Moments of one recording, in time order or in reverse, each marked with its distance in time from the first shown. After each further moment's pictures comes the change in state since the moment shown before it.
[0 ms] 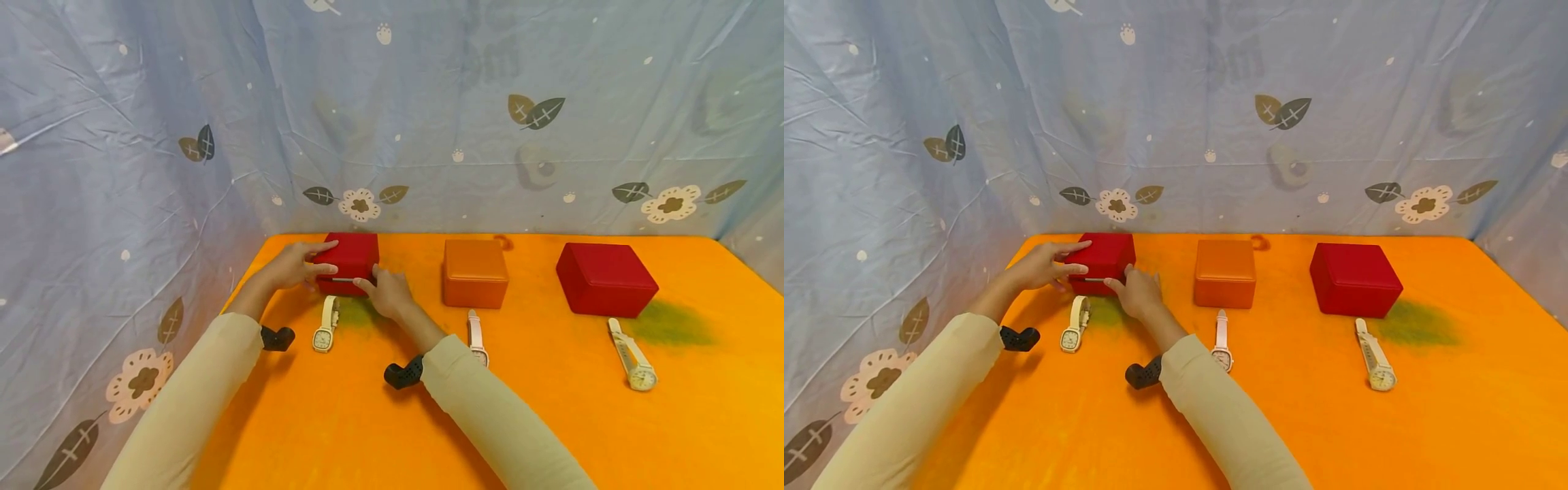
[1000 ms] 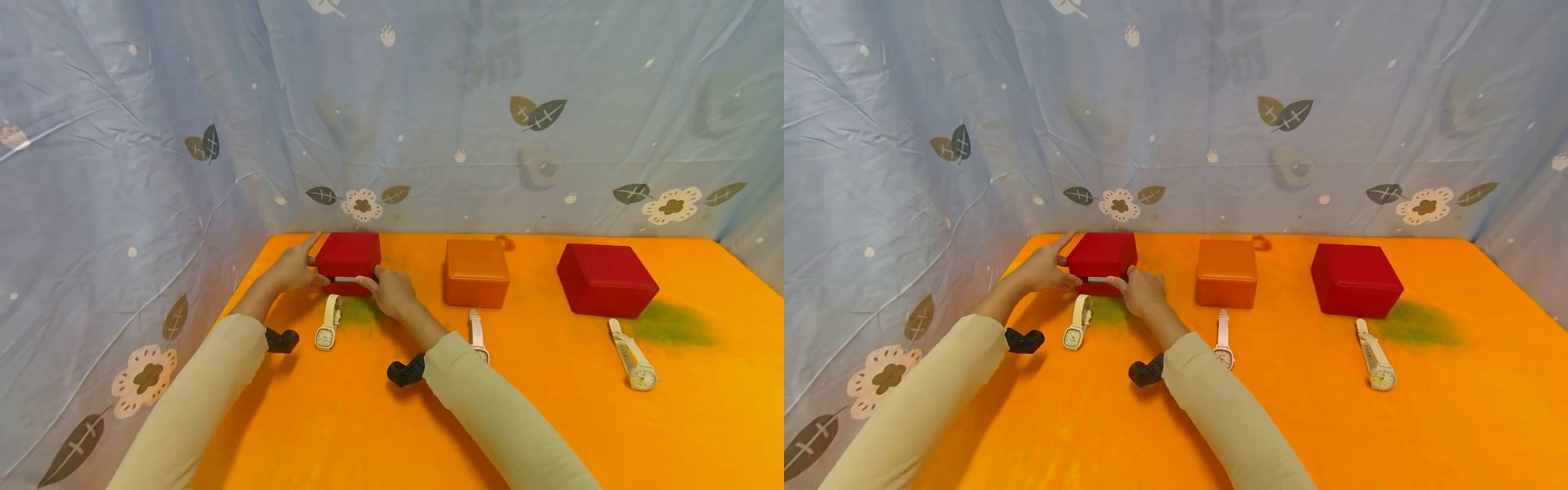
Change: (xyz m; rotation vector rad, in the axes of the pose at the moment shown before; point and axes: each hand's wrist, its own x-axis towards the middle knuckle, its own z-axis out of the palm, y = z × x) left_hand -0.003 -0.007 0.008 0.027 0.074 -0.064; right_hand -0.003 -0.002 -0.004 -0.119 0.003 -0.030
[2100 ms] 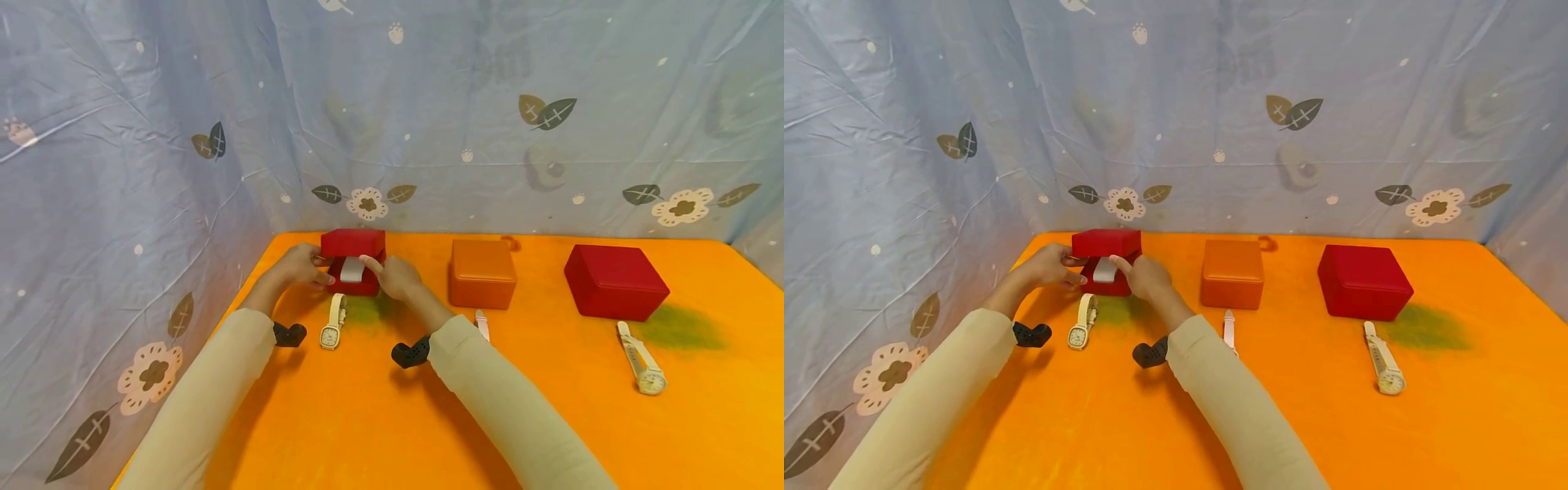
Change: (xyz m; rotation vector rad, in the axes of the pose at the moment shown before) left_hand 0.006 0.002 0.000 -0.176 -0.069 -0.100; right_hand 0.020 -0.006 -0.018 0.010 -0.082 0.089
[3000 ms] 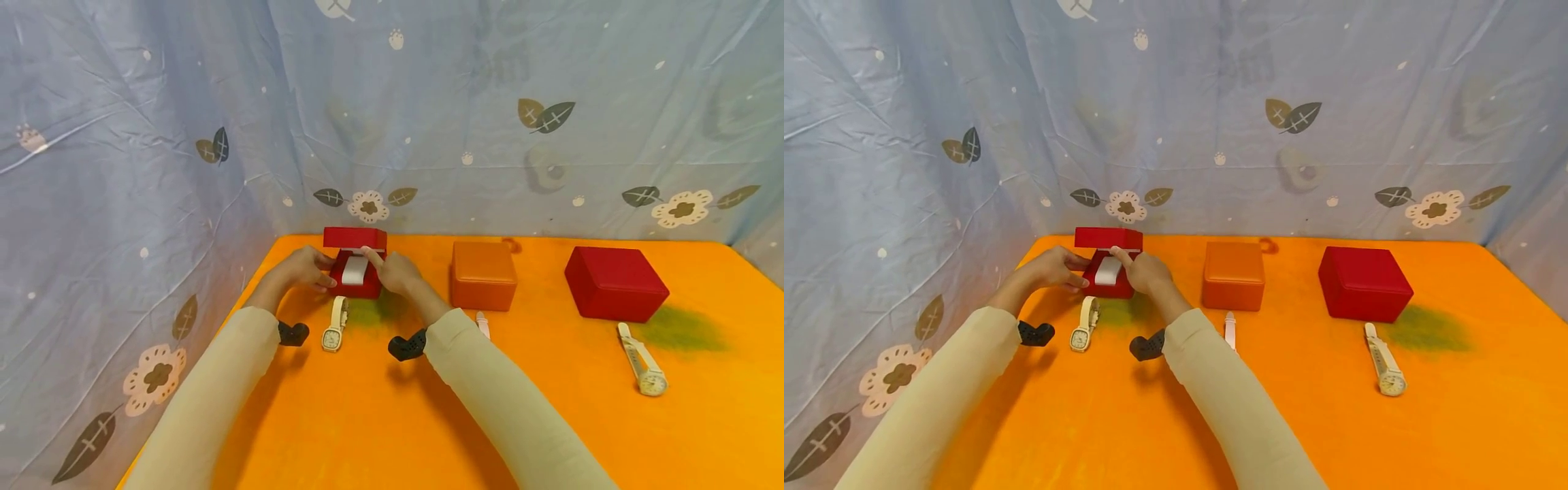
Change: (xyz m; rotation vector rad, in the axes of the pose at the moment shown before) left_hand -0.004 0.009 -0.003 0.107 -0.055 -0.030; right_hand 0.008 -0.006 -0.009 0.053 -0.056 0.089
